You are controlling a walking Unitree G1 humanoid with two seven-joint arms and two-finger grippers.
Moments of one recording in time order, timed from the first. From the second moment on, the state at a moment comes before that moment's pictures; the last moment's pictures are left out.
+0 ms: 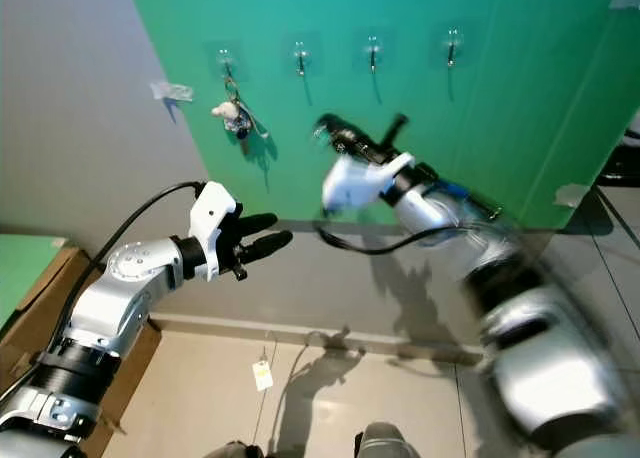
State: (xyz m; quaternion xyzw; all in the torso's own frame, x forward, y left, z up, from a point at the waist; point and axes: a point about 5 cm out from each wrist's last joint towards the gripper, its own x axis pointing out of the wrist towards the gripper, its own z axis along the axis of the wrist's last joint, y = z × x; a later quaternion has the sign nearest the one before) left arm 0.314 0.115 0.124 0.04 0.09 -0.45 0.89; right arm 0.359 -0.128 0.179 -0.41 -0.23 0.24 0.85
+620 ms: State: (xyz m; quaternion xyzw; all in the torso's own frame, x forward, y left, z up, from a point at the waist) left arm 0.314 0.141 0.139 0.00 0.10 -0.47 0.88; right arm 0.320 -0.118 0.169 0.03 -0.02 0.44 0.90
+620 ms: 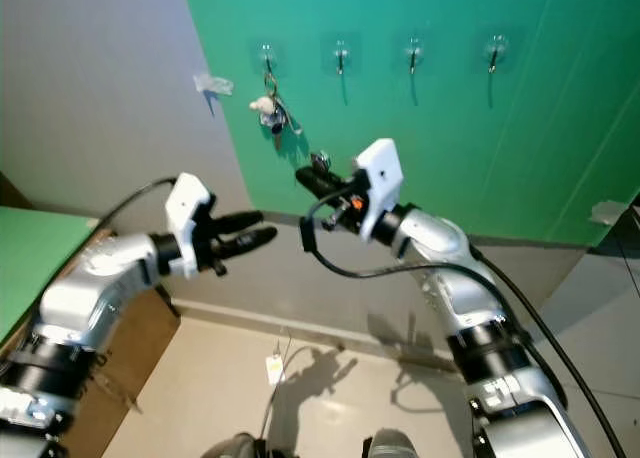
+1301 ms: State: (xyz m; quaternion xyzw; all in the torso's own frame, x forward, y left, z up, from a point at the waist) left arm 0.319 0.134 0.175 -0.05 0.05 -0.56 0.83; right arm 0.292 -0.116 0.168 0.09 0.06 0.52 0.85
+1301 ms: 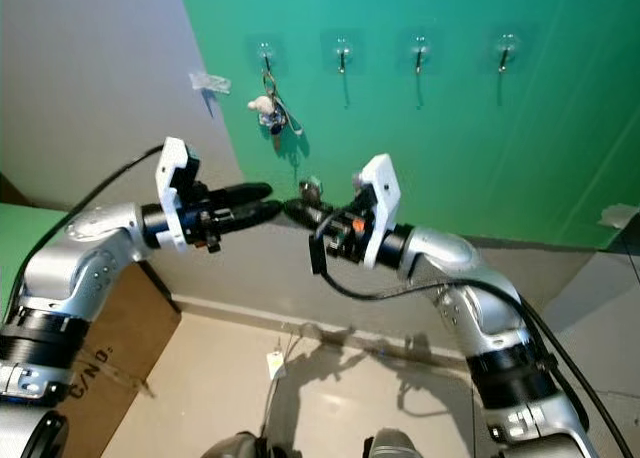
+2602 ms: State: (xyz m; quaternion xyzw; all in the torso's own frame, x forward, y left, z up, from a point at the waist) left arm 0.328 0.127 0.191 -0.04 0.03 -0.56 0.83; right arm 0.271 -0.103 0.176 0.07 0.05 0.56 0.82
